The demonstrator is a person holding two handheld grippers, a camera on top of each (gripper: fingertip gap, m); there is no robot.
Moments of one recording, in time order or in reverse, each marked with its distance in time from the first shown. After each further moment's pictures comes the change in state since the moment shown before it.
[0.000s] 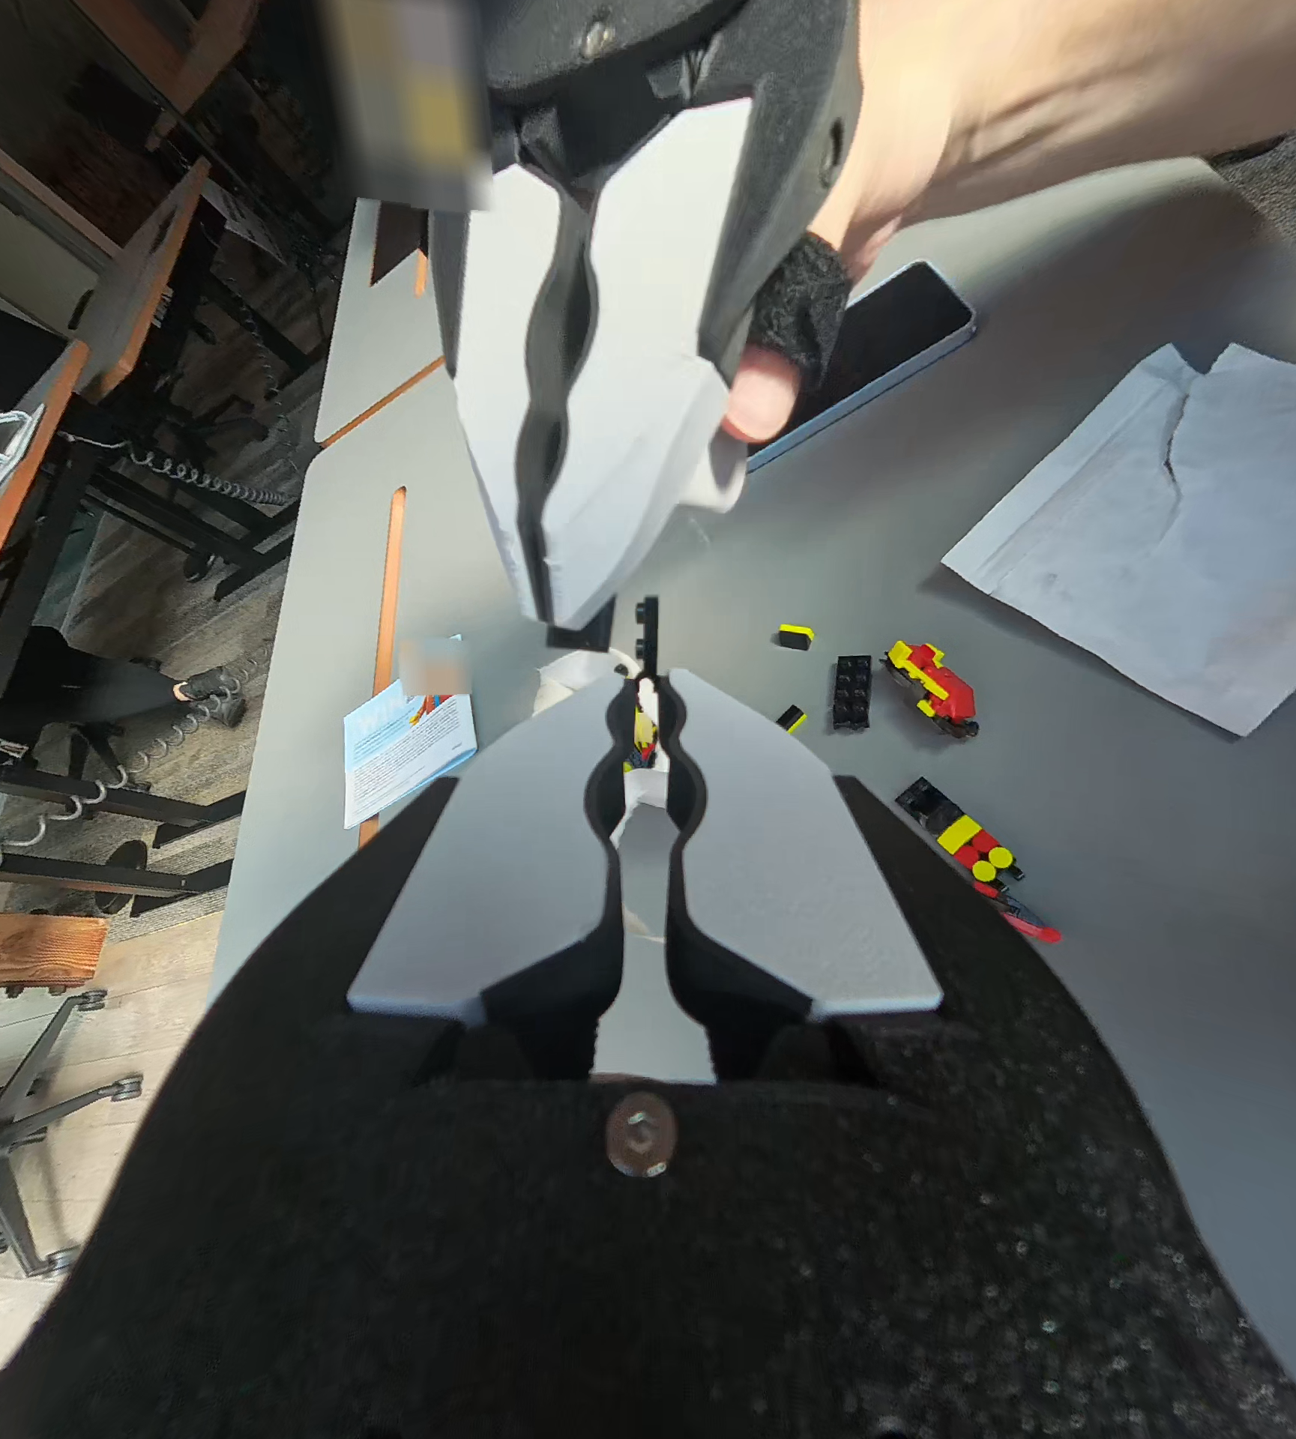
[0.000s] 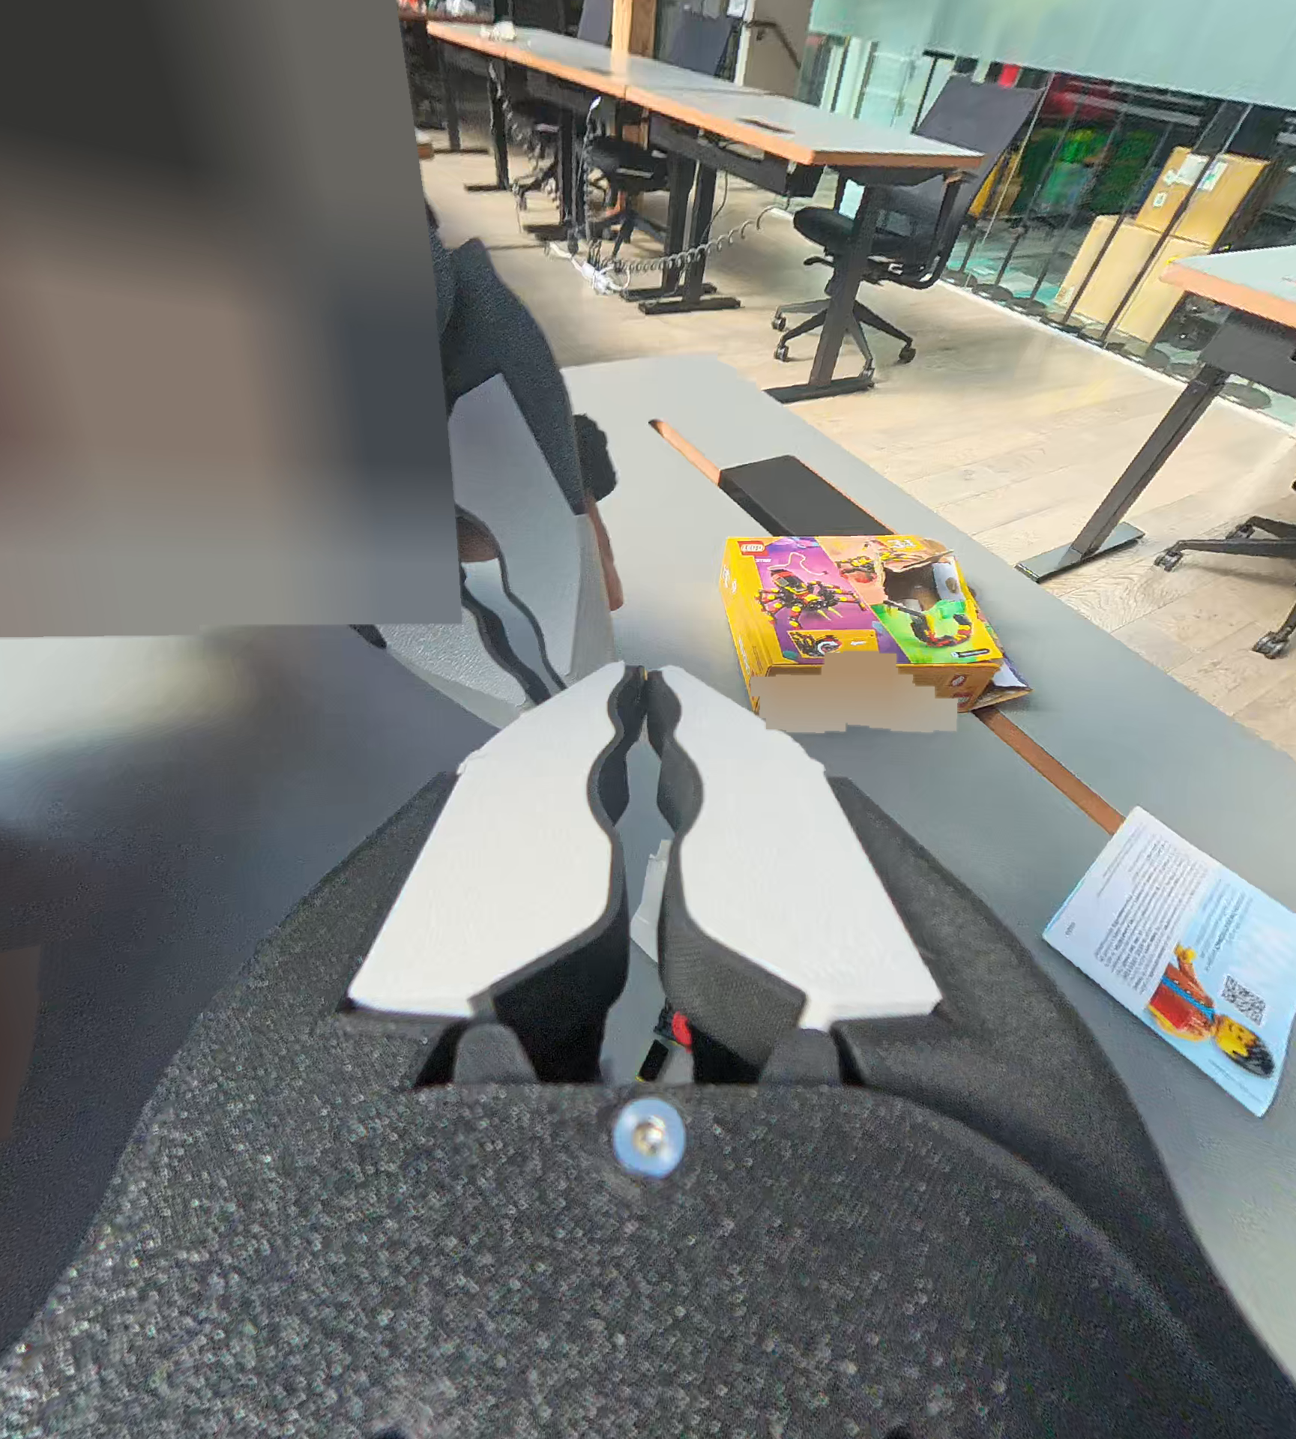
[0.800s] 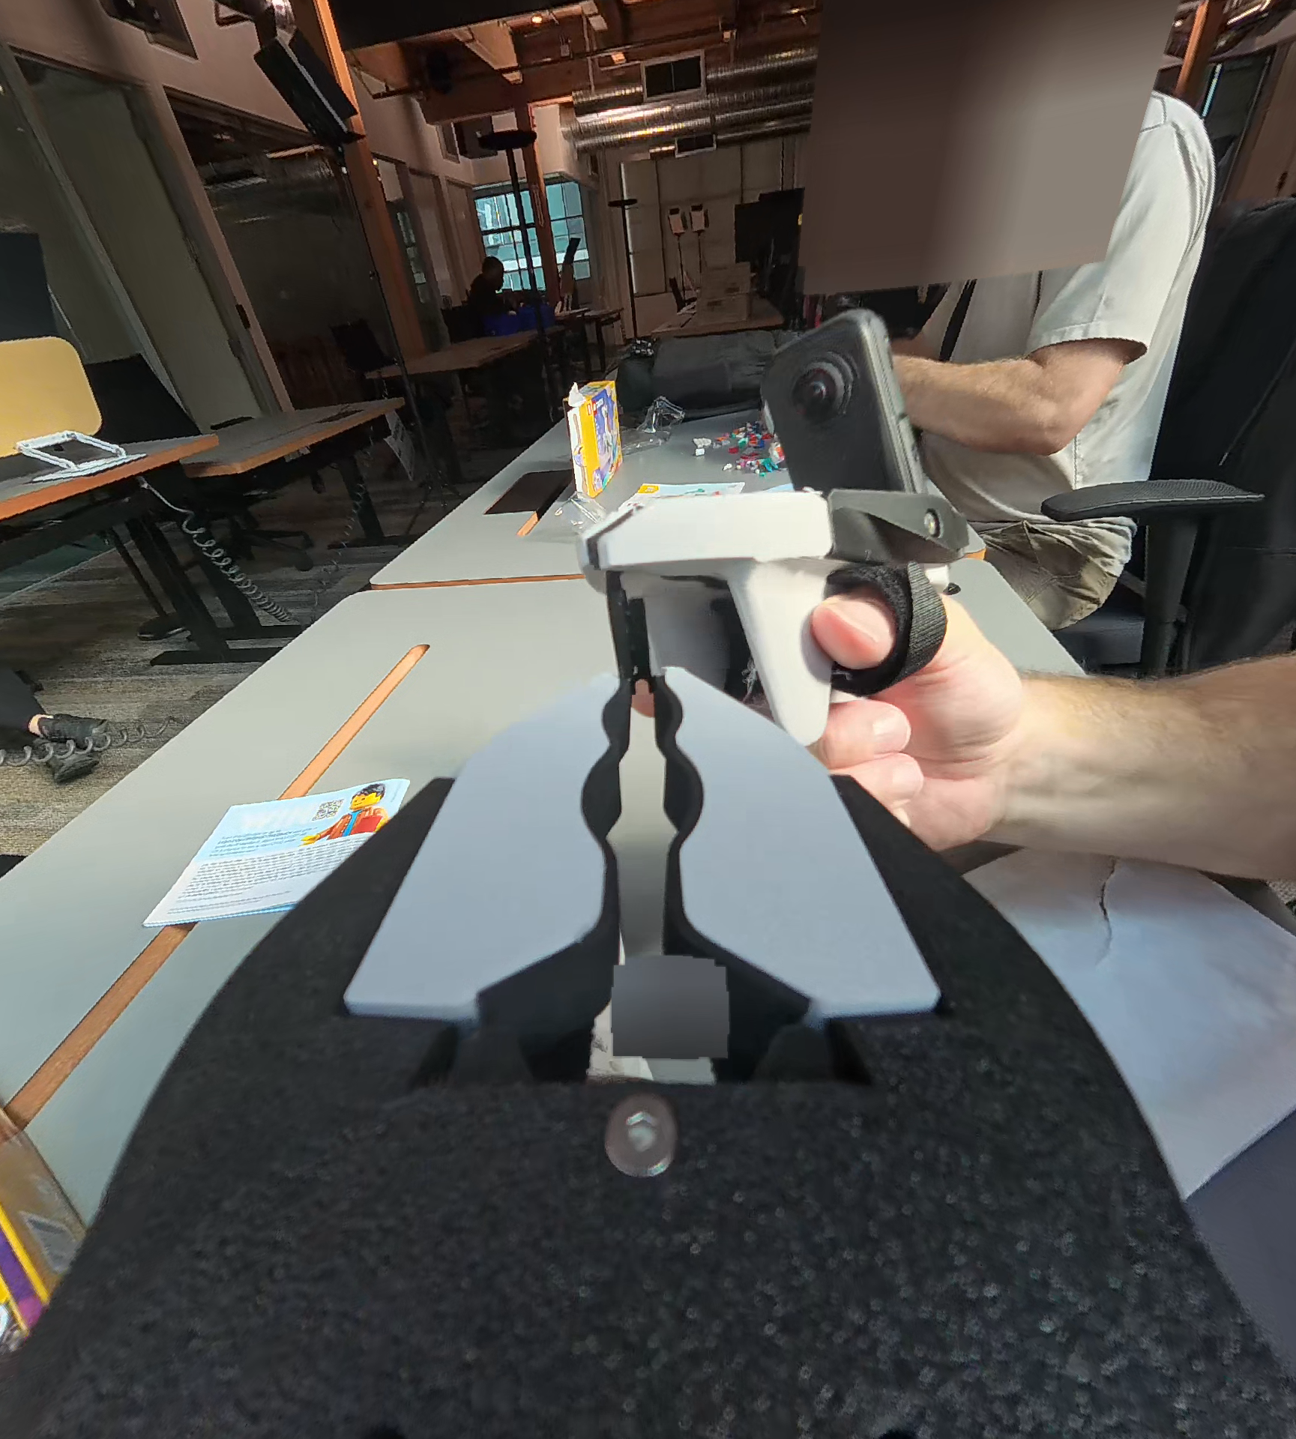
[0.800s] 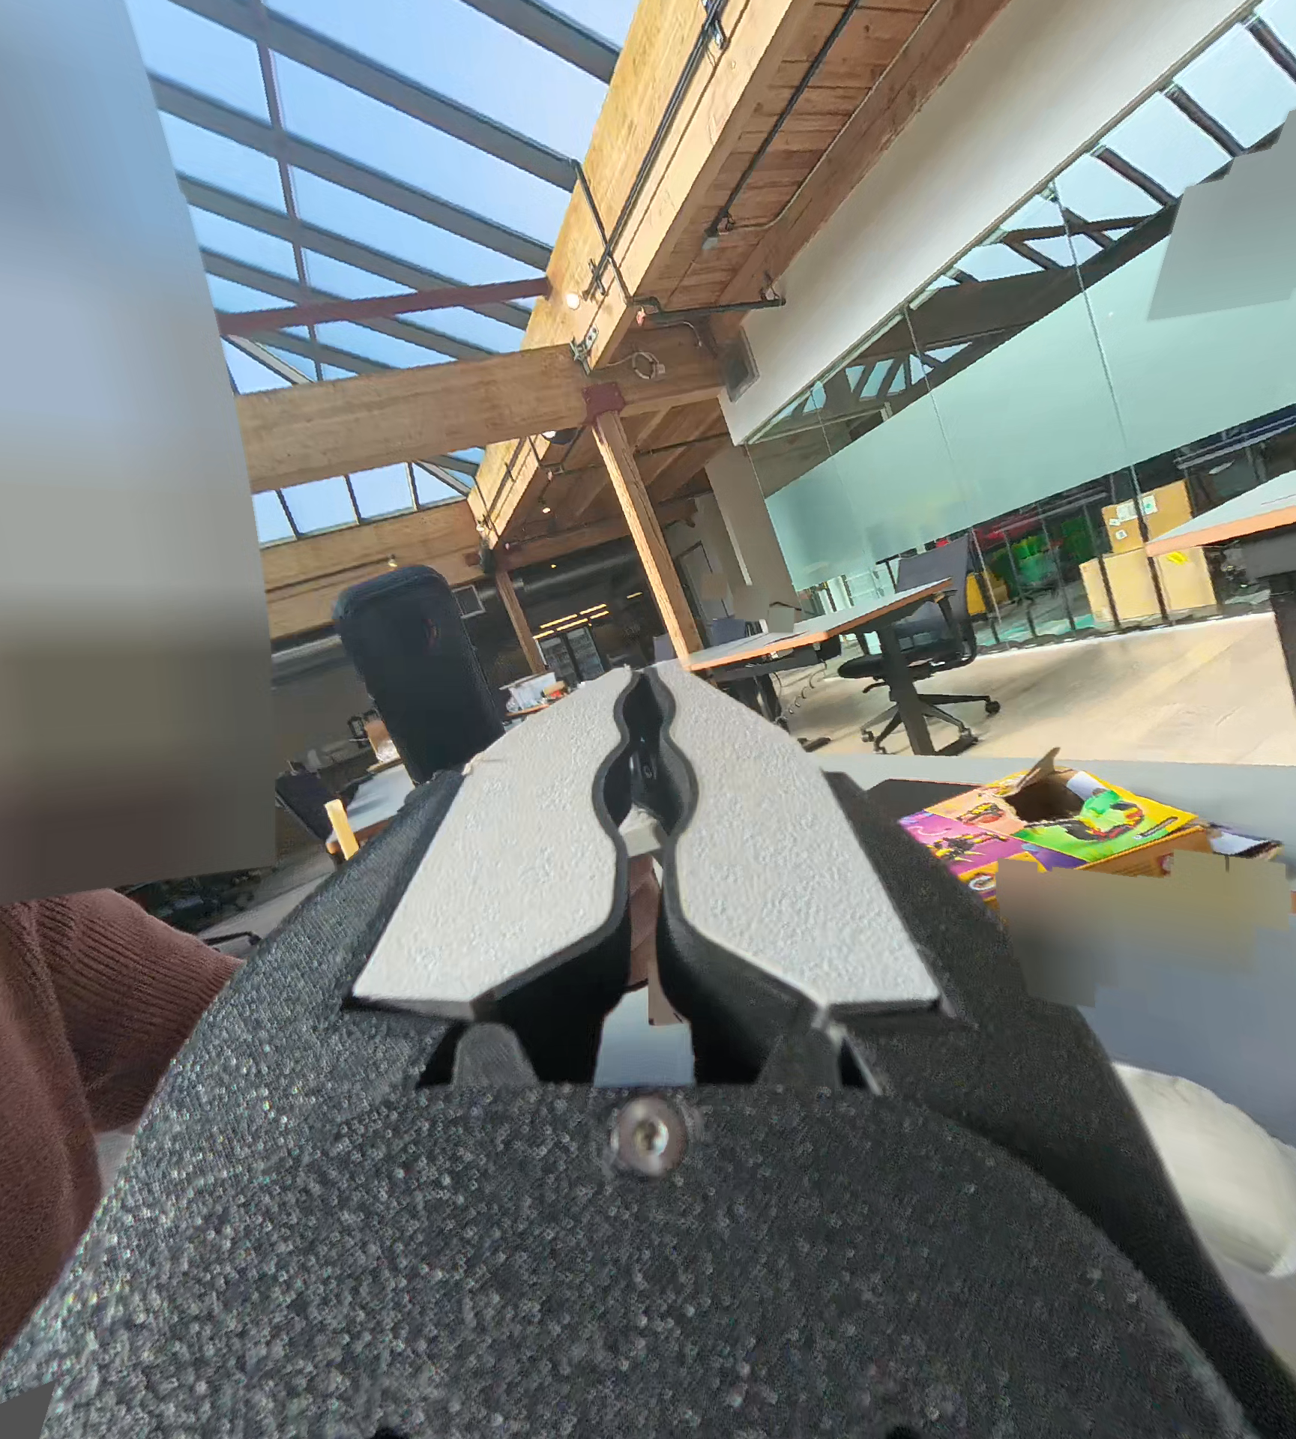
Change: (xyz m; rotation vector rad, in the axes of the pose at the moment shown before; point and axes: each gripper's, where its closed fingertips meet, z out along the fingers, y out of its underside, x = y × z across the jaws) left arm -0.024 -0.030 0.010 0.451 -0.109 -0.454; right arm 0.015 -0.030 -0.019 0.730 -0.049 0.463
